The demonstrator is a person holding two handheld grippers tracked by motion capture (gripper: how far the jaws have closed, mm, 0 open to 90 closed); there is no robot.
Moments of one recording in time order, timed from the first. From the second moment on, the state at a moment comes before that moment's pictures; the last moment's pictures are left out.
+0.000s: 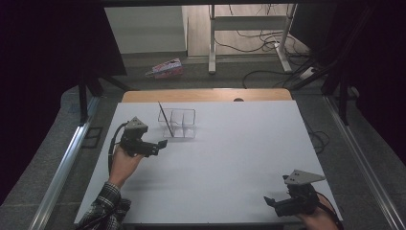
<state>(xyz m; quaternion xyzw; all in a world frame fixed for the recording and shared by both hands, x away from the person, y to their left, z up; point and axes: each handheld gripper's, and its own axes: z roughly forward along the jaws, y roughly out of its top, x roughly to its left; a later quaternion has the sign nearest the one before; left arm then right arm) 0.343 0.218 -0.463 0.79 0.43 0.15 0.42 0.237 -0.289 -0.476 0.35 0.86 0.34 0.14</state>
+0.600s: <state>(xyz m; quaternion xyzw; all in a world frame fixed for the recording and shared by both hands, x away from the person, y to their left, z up) 0.321 0.224 -0.463 0.78 0.43 0.15 0.42 0.237 -0.288 -0.476 0.35 0.86 0.34 0.14</state>
